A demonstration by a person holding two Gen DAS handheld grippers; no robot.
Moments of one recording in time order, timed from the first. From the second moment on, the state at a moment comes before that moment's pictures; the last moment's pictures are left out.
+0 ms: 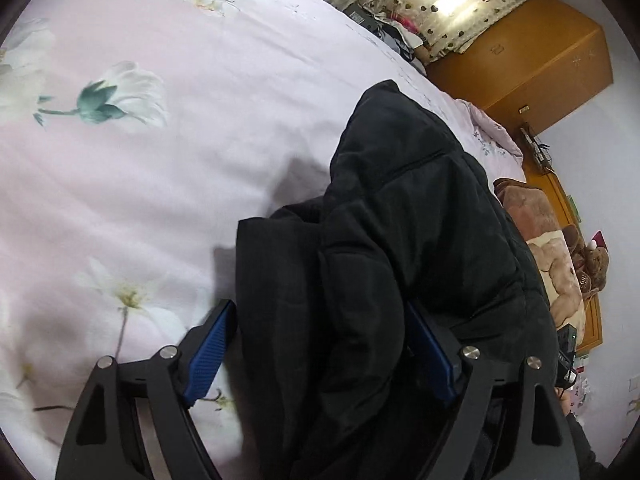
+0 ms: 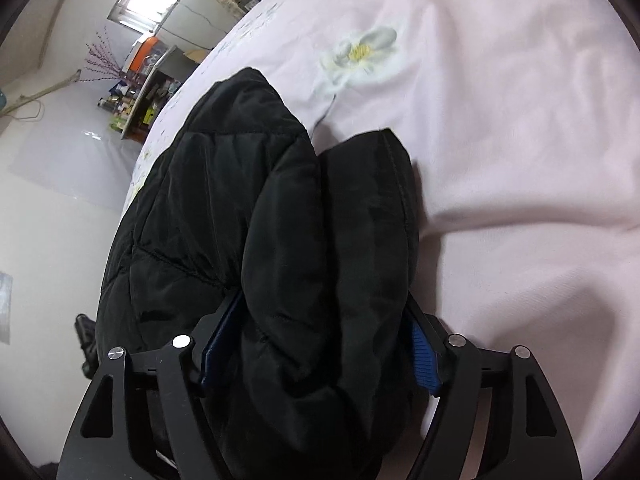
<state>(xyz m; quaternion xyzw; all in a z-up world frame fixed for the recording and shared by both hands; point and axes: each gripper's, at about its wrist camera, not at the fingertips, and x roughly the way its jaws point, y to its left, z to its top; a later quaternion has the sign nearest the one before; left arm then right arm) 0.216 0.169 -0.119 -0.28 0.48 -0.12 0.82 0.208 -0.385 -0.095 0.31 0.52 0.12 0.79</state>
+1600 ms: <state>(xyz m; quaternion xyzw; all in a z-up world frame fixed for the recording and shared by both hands) 0.359 0.118 -0.006 -0.17 0.36 -0.12 0.91 0.334 -0.372 0.010 0.21 0.40 0.11 0.88</state>
